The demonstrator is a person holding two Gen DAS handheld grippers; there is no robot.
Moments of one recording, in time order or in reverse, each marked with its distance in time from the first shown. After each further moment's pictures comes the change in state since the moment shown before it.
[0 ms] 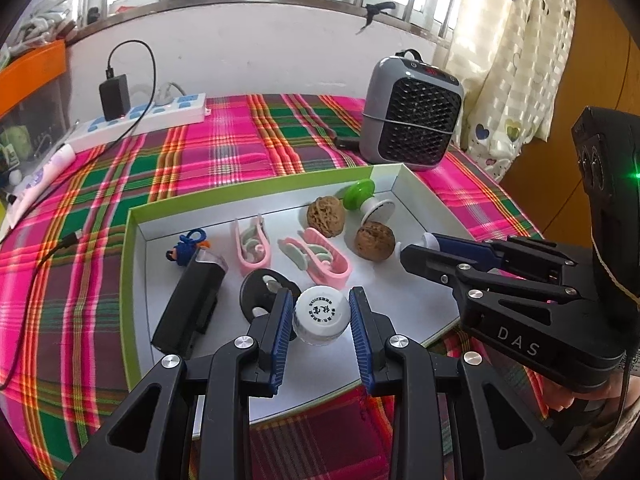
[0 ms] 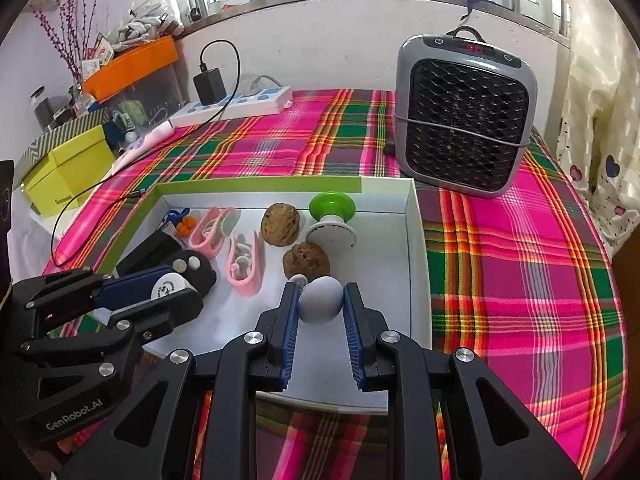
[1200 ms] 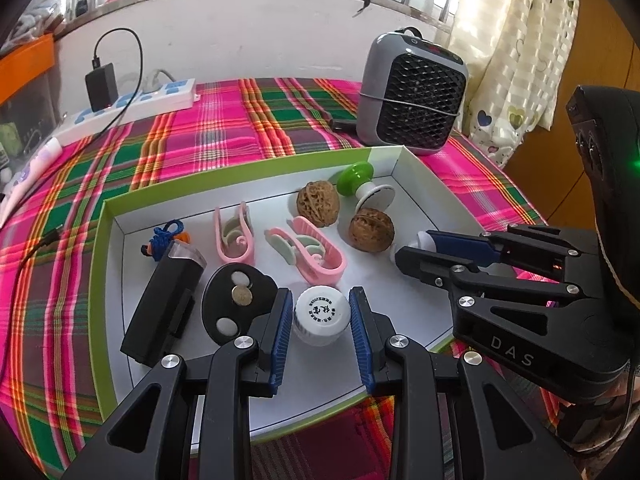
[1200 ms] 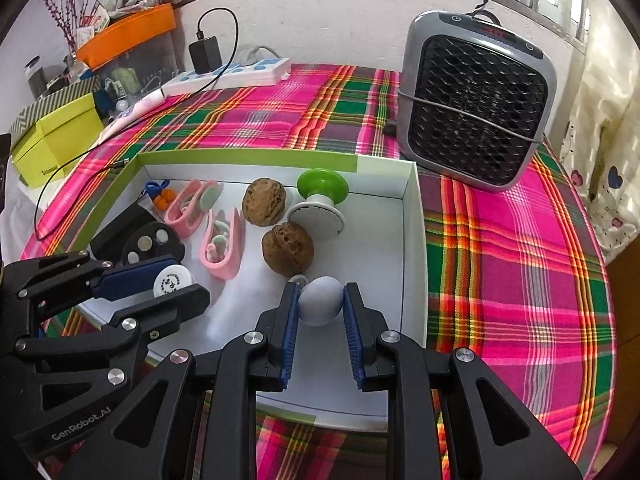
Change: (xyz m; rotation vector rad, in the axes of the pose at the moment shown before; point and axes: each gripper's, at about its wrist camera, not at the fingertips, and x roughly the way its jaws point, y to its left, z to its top) left arm 0.019 -0.005 0.001 0.011 0.045 0.000; right arm 0.013 -0.001 0.001 -0.069 0.084 -0.036
